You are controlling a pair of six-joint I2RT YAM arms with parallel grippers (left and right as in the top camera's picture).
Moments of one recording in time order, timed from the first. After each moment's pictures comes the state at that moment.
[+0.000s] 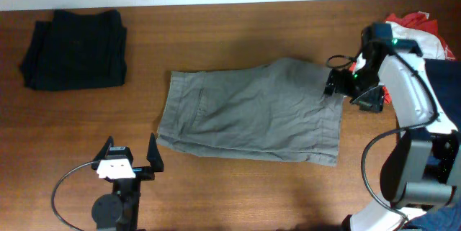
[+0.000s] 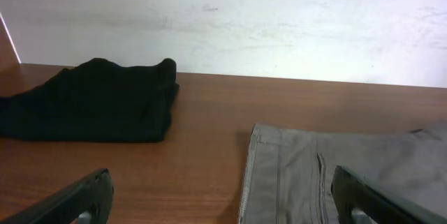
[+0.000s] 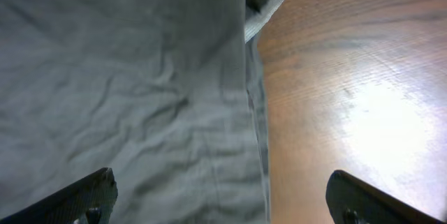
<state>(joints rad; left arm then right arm) 0.05 0.02 0.02 -0.06 0.04 -0.07 -0.13 1.85 1.49 -1.17 -0.08 0.28</state>
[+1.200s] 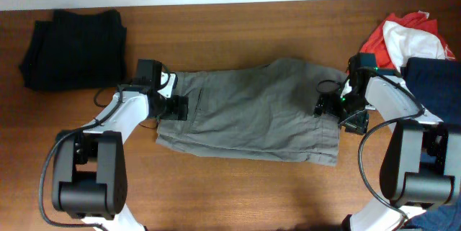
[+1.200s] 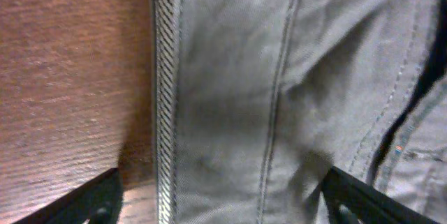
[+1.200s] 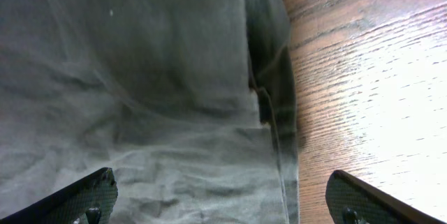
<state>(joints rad) -0.10 1.88 1.11 -0.51 0.12 0.01 -0.13 1.86 1.19 -0.91 -0.15 0.33</state>
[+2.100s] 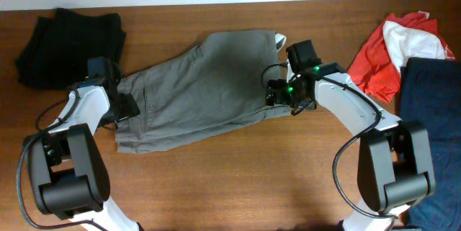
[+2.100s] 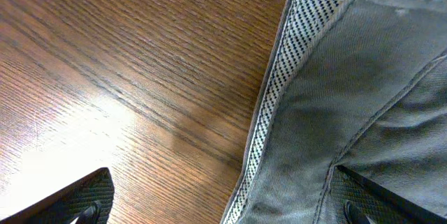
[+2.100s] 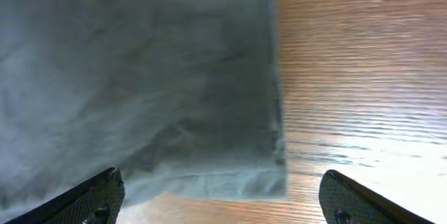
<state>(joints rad) 0.17 1.91 1.20 -0.68 -0.25 -0.25 0.24 1.86 1.28 -0.70 -0.13 0.37</state>
